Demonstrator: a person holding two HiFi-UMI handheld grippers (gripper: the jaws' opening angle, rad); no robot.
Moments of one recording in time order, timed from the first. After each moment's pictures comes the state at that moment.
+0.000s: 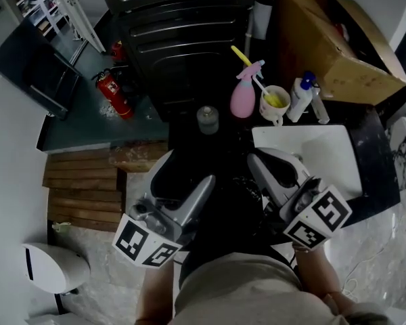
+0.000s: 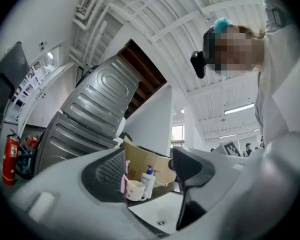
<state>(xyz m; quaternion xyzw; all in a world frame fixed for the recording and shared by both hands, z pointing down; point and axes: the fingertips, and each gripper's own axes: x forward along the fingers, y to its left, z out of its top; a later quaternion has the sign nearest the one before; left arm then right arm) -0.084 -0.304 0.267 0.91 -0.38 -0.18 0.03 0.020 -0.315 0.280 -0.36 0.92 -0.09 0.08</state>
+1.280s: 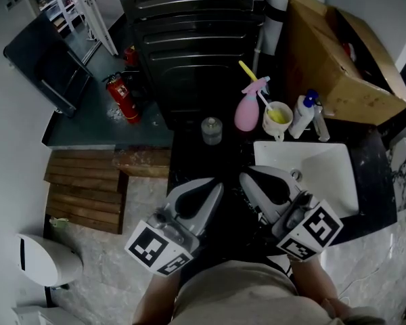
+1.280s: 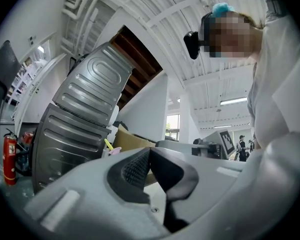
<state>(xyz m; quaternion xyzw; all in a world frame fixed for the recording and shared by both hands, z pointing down) -0.037 -0.285 0.284 0.93 -0.35 -0.12 0.05 0.010 -0.297 0.272 -0.30 0.95 -0.05 0.08</state>
